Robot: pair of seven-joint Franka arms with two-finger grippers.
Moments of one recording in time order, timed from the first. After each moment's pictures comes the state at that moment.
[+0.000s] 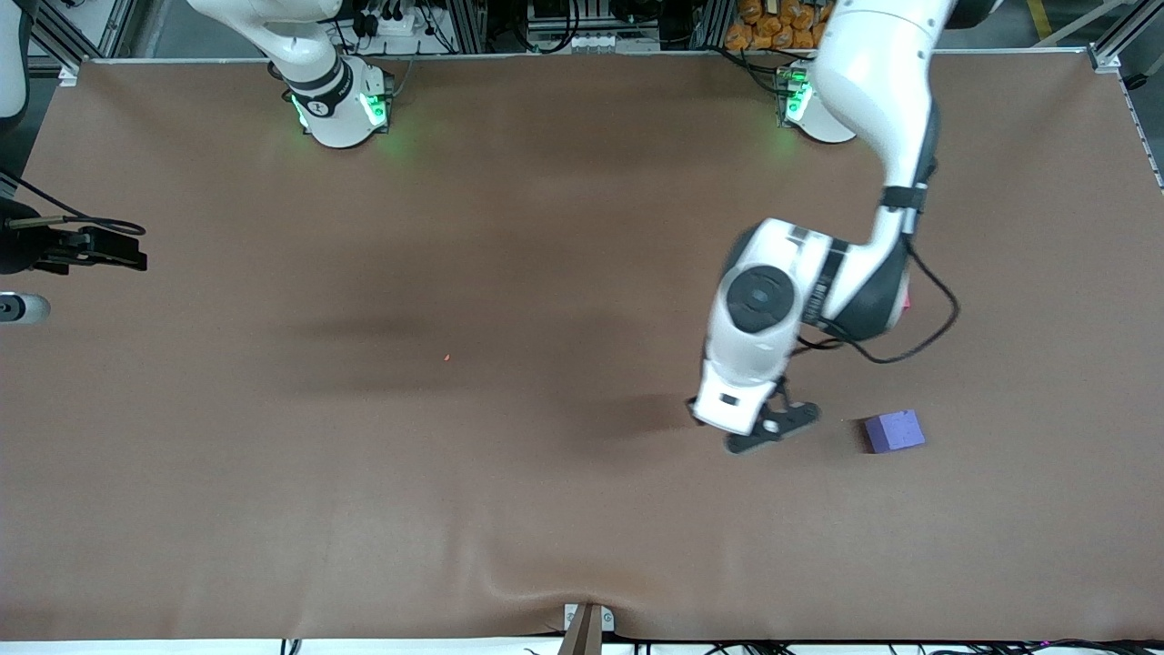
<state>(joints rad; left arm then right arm) -0.57 0.66 0.16 -1.39 0.07 2.06 -0.83 -0.04 0.19 -0.02 -1.40 -0.03 1.36 -0.12</state>
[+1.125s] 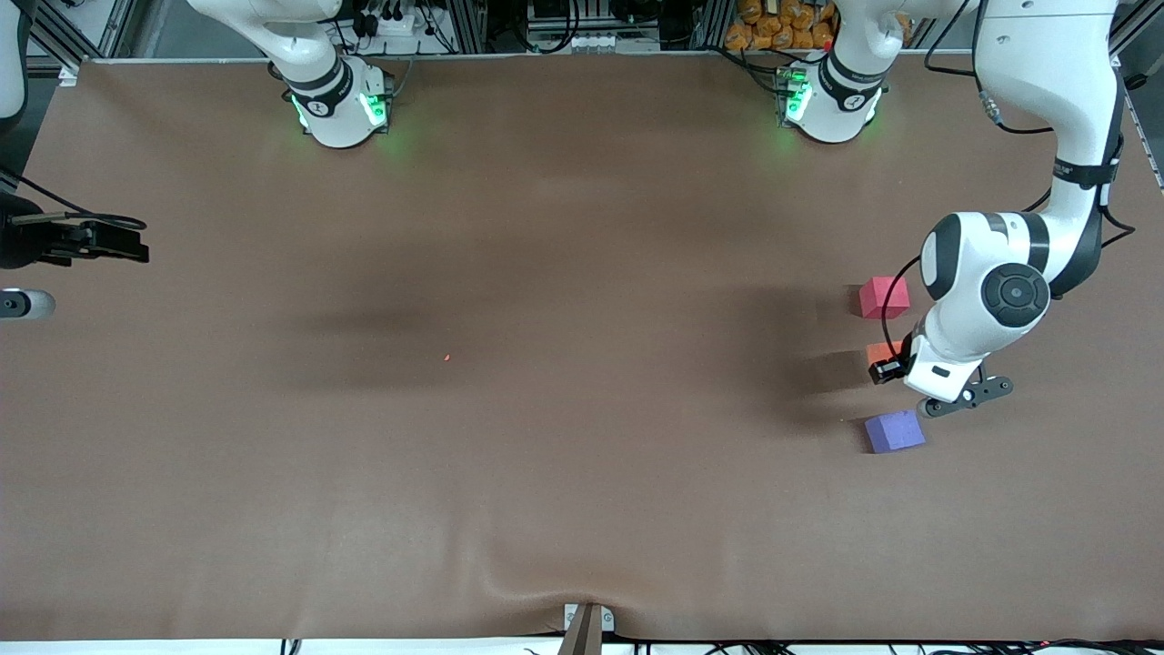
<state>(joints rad) -0.19 0.38 0.15 -2.03 0.08 2.42 -0.37 -0.04 0.19 -0.03 -1.40 -0.03 1.32 -0.12</state>
